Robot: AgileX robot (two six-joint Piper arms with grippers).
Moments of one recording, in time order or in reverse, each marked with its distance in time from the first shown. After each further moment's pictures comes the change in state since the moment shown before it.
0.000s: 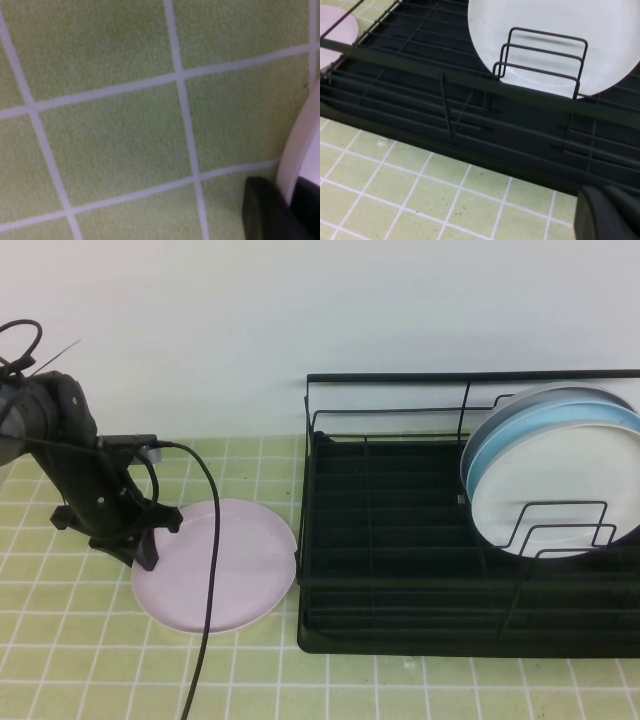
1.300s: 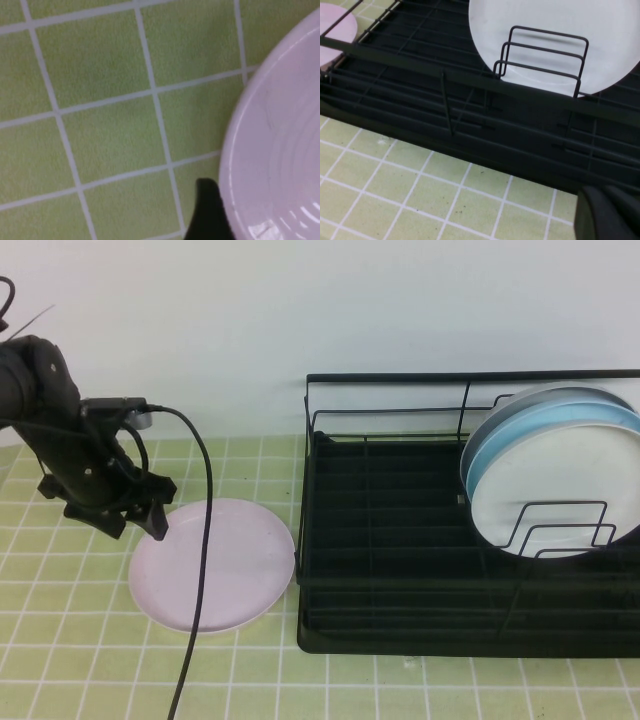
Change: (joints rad) right arm 0.000 0.000 0.000 0.000 0.004 0.000; left arm 0.000 -0.102 0.000 -0.013 -0.017 0.000
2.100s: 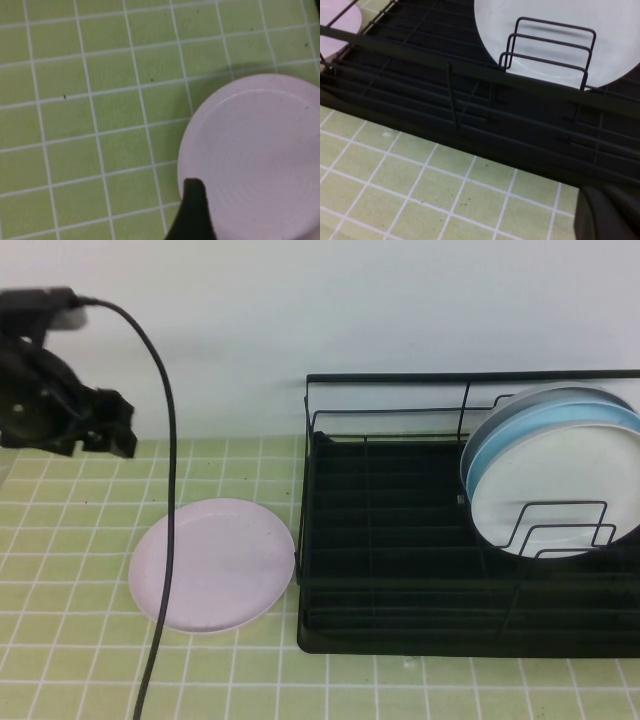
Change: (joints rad) right arm 0.000 0.000 0.000 0.000 0.021 -0.004; left arm 0.011 -0.351 0.102 -0.015 -0.074 -0.027
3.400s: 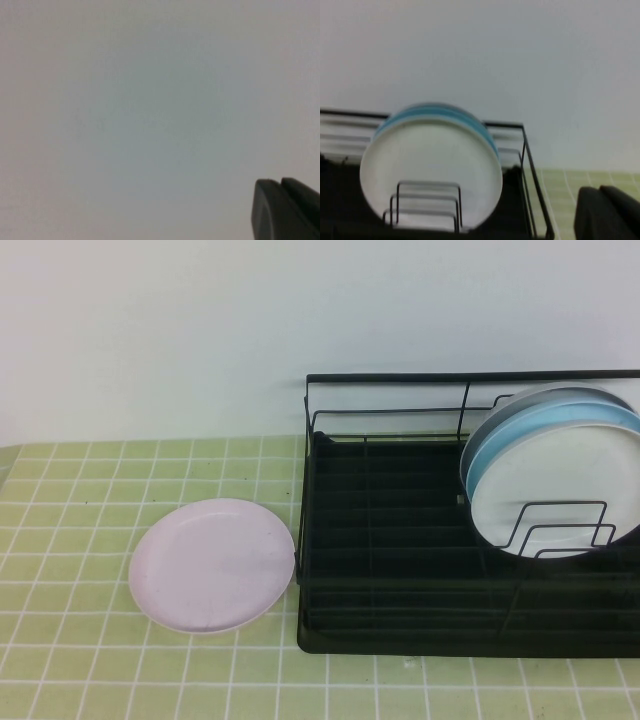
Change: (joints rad) right arm 0.000 -0.431 0.082 -0.479 -0.238 0.500; left arm 0.000 -1.709 1.257 -0.025 -1.082 0.100
